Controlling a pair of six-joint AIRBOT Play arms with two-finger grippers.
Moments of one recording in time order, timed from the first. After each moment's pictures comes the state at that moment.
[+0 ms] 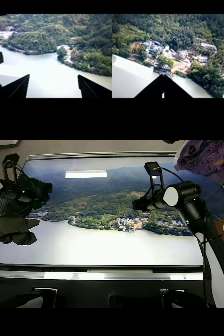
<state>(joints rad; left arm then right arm) -0.03 -1.30 1.53 1.57 -1.29 -1.68 0.36 -1.28 1.40 -1.51 1.10 1.64</state>
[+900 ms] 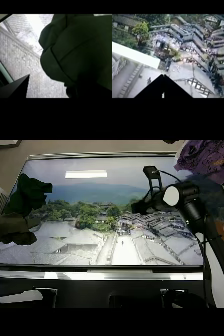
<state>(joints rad) 0.72 -1.50 1.41 1.69 -1.16 -1.84 0.36 -1.28 1.40 -1.44 1.18 1.64</state>
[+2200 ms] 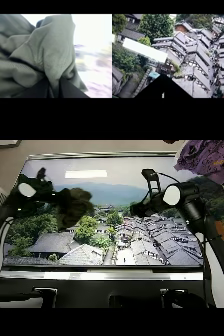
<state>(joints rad) -0.12 -1.51 1.42 1.03 -0.91 -1.65 0.36 -1.28 1.40 -1.38 1.23 1.65</state>
